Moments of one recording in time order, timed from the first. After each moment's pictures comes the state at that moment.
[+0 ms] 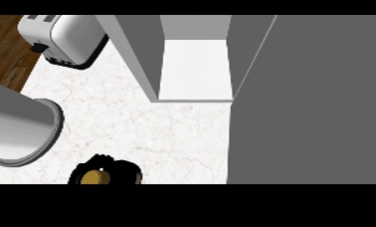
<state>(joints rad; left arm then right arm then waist) 0.11 0.09 0.04 -0.91 0.27 -0.34 -0.83 0.07 -0.06 -0.05 -2.34 -0.22 0.26 0.39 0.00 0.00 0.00</state>
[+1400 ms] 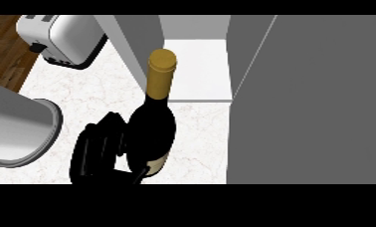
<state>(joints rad) 0.13 0.00 -0.23 -1.74 0.37 0.04 -0.26 0.07 -0.06 -0.09 -2.29 -0.26 0.29 0.35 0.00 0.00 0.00</state>
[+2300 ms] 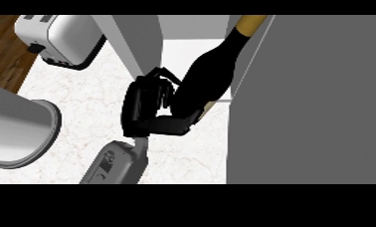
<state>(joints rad) -0.31 0.00 -0.36 -1.46 0.29 0.41 -0.23 0.08 -0.04 -0.03 -2.29 -0.19 0.28 0.32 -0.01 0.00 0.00</state>
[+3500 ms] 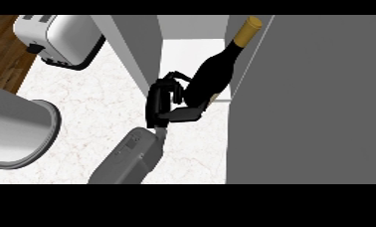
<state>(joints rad) -0.50 0.00 -0.47 -0.95 0.59 0.51 -0.53 0.07 -0.07 -0.08 -2.29 -0.25 0.29 0.36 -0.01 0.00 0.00</state>
